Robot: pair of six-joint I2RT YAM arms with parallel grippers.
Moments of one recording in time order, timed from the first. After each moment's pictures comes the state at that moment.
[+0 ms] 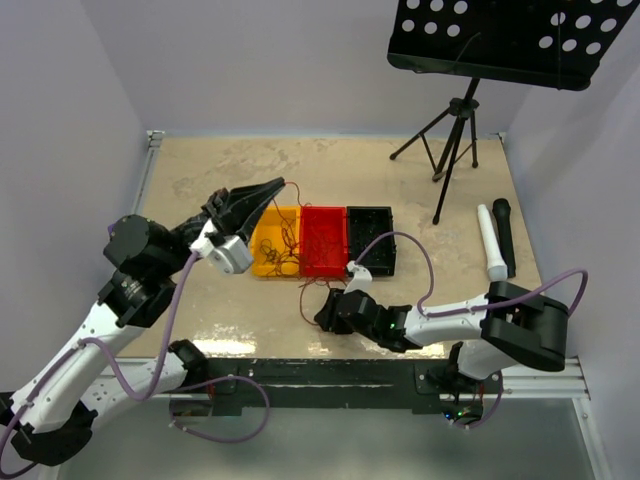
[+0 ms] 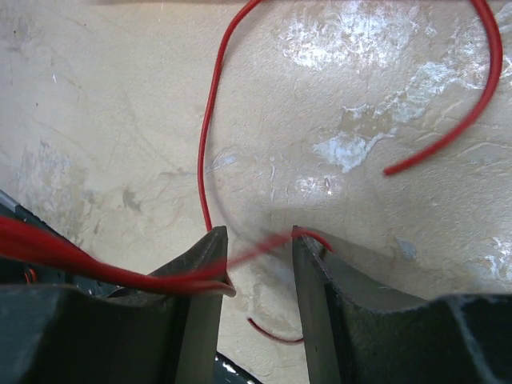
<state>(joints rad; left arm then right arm) -0.71 0.79 1.06 0.07 0.43 0.73 1.21 1.43 0.45 0.29 0.33 1.08</state>
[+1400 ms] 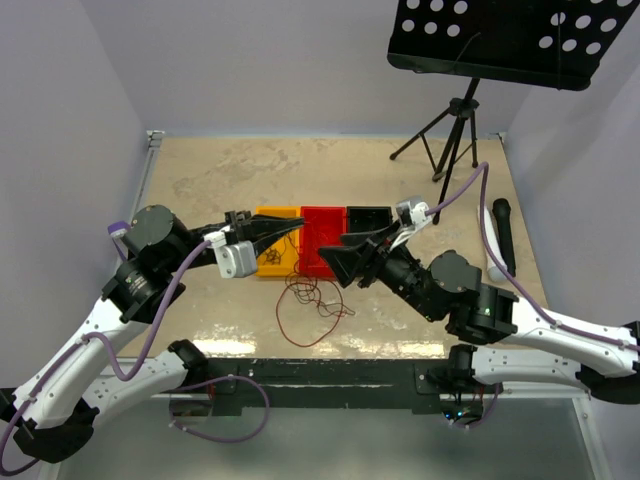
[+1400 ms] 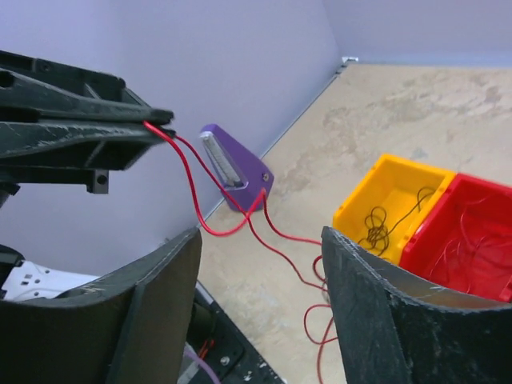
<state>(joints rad) -0.71 0.82 1.10 -0.11 0.65 0.56 1.28 0.86 0.96 -0.04 0.49 0.51</state>
